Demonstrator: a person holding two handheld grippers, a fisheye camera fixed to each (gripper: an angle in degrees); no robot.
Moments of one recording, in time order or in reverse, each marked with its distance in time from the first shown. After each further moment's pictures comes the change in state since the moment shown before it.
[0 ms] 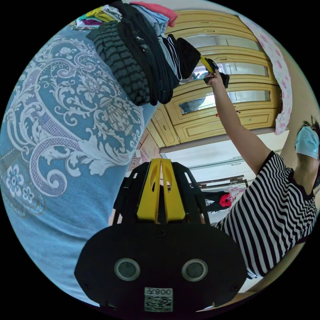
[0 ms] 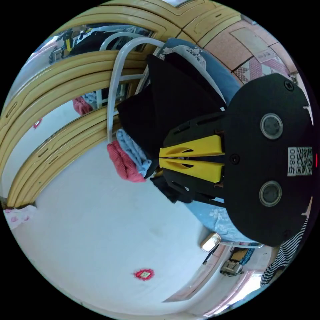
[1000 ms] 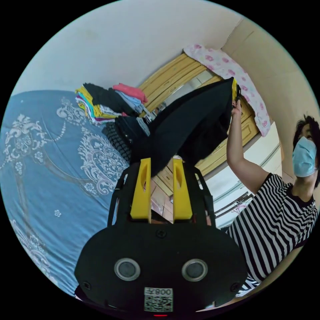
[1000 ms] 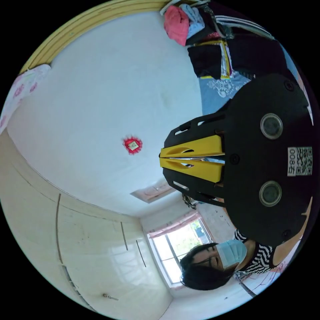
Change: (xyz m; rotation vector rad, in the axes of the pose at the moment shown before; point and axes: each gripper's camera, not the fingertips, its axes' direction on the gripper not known) left arm 0.319 0.188 -0.305 0.584 -0.171 0.218; right arm -0.459 -0.067 -0.149 -0.006 -0.871 -0.456
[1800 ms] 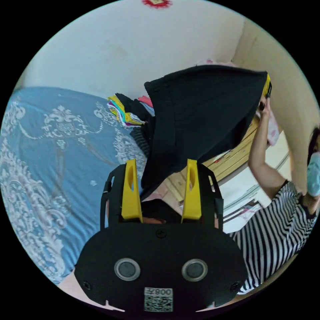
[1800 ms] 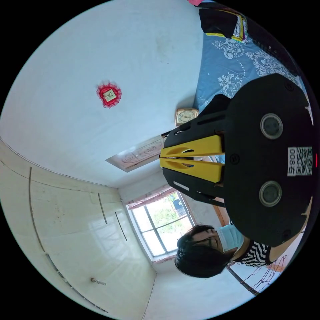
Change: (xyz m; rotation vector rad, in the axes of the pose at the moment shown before) left arm 0.177 -0.033 -0.178 0.096 -0.052 -0.106; right arm -0.163 -0.027 0.194 -0.193 -0.265 -0.081
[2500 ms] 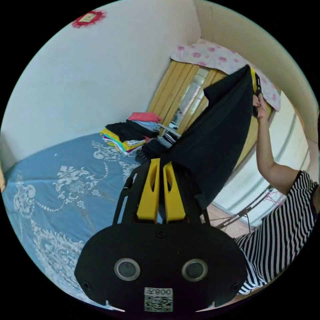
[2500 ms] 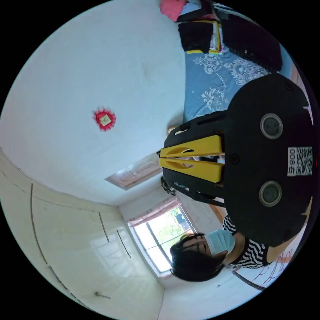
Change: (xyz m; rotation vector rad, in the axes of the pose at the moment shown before) left arm 0.275 -0.136 -0.084 -0.045 -0.300 0.347; right arm 0.017 0.066 -0.039 -0.010 0.180 0.103
